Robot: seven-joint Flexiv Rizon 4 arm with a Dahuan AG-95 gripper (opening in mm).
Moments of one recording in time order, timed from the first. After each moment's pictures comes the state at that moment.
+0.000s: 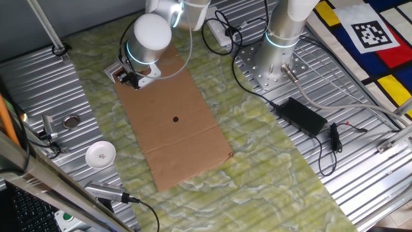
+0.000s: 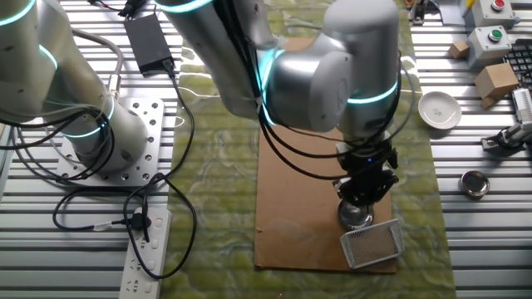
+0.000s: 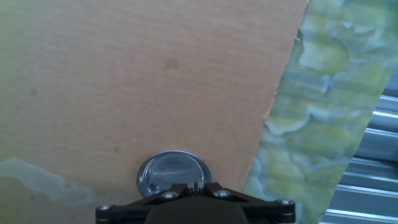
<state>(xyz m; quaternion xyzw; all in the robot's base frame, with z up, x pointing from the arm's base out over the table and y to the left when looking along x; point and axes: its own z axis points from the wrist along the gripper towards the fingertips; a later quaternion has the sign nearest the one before) 0.569 -0.171 0.033 0.77 -0.59 0.21 0.11</state>
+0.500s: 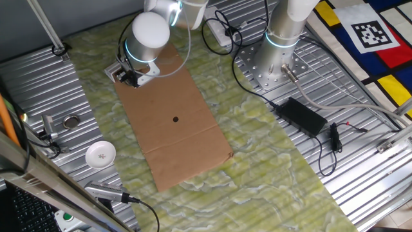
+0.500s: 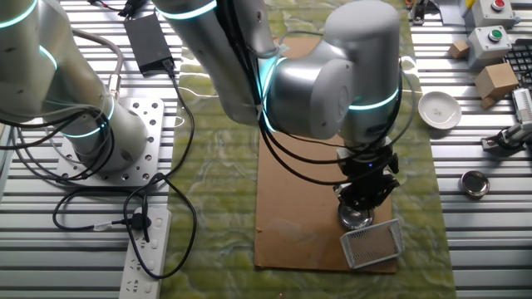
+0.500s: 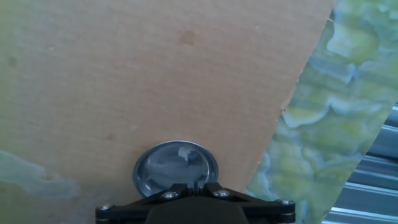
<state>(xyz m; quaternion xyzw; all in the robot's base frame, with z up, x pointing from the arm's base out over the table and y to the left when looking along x) 0.569 -0.177 0.032 0.77 -0.59 0.21 0.11</state>
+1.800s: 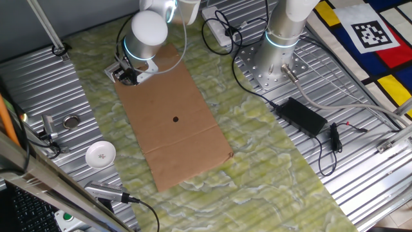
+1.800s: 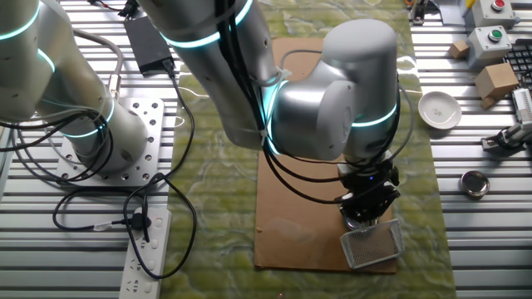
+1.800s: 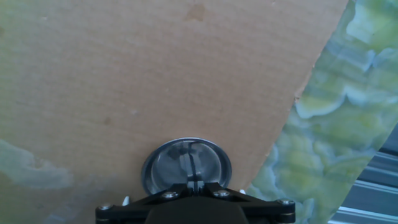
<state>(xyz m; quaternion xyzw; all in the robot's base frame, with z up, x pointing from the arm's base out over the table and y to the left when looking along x) 0.573 -0.197 0.020 0.78 -0.57 0.22 0.10</state>
